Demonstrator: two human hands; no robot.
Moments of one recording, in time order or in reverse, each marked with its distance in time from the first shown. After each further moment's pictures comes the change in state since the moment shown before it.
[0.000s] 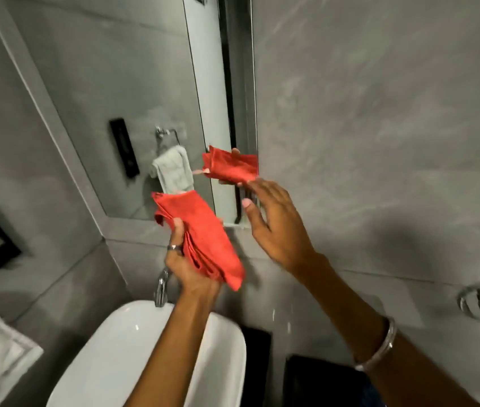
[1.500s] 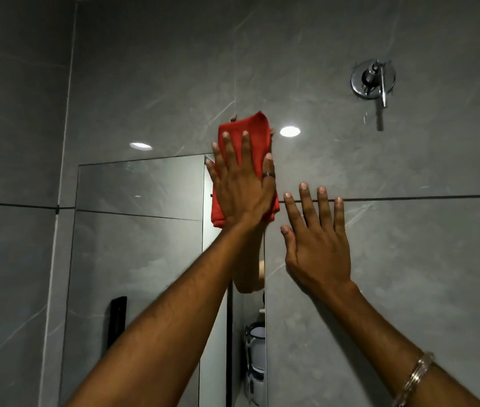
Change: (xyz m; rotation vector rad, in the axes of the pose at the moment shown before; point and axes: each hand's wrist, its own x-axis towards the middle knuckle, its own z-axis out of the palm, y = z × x) left_hand 0.191 0.151 0.384 1.371 0.023 1.347; right_hand 0.276 -0.026 -0.142 -0.833 0.702 -0.319
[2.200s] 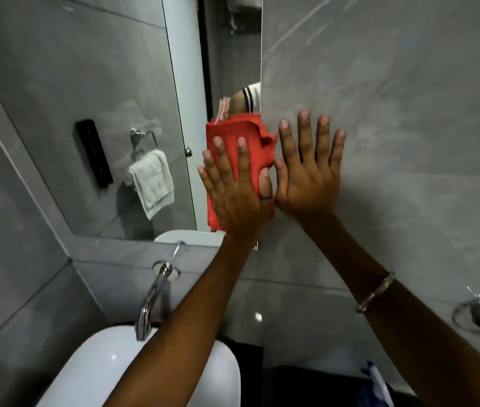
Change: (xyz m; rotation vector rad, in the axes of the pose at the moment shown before) left_hand -0.370 -0.089 0.032 0.065 -0.092 -0.070; right_hand -0.234 -0.034 0.016 0.010 -0.085 -0.037
